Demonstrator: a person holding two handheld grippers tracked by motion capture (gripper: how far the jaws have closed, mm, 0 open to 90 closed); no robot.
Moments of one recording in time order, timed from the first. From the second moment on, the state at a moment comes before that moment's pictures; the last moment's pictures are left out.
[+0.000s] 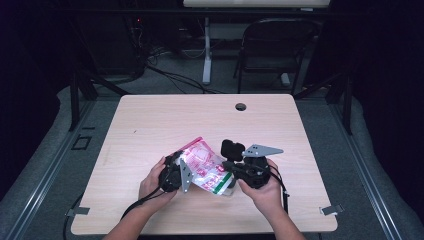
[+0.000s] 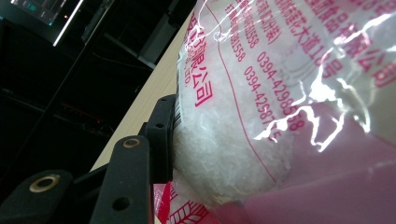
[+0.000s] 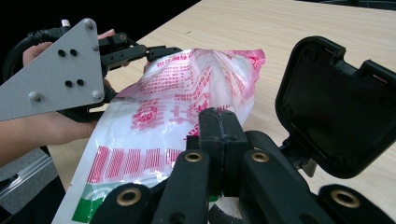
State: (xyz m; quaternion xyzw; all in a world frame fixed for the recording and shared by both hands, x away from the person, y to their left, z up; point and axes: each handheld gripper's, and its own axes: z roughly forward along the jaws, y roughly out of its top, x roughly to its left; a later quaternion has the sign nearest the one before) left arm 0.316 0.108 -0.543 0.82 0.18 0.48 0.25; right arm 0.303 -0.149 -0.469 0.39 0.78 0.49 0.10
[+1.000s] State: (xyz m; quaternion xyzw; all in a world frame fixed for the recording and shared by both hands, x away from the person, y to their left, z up) left arm 0.313 0.104 -0.539 0.81 0.14 0.52 0.23; right arm 0.300 -0.154 -0.474 0.39 0.77 0.49 0.09
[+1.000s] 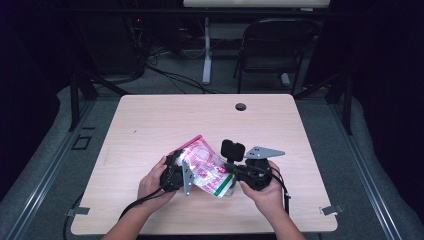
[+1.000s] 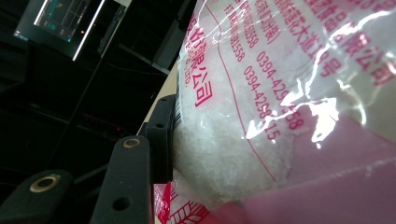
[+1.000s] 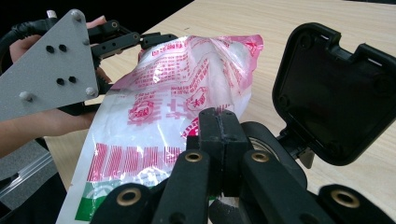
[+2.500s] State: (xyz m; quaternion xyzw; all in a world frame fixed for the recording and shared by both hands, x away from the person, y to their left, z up) left arm 0.310 0.102 -0.523 0.80 0.09 0.57 0.17; right arm 0.303 -0.156 -0.484 0.40 0.78 0.47 0.08
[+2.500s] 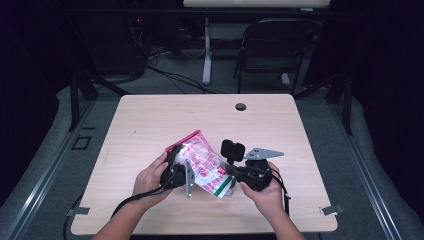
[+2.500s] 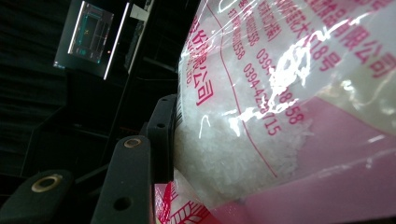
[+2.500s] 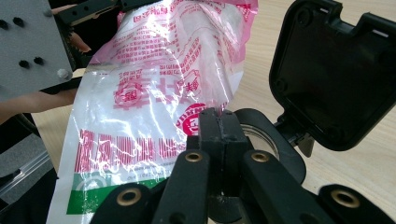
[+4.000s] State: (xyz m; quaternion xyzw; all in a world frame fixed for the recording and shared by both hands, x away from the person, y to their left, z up) left arm 0.306 0.100 -0.514 0.79 0.06 0.58 0.15; right arm 0.303 -0.156 -0.488 0.40 0.78 0.47 0.08
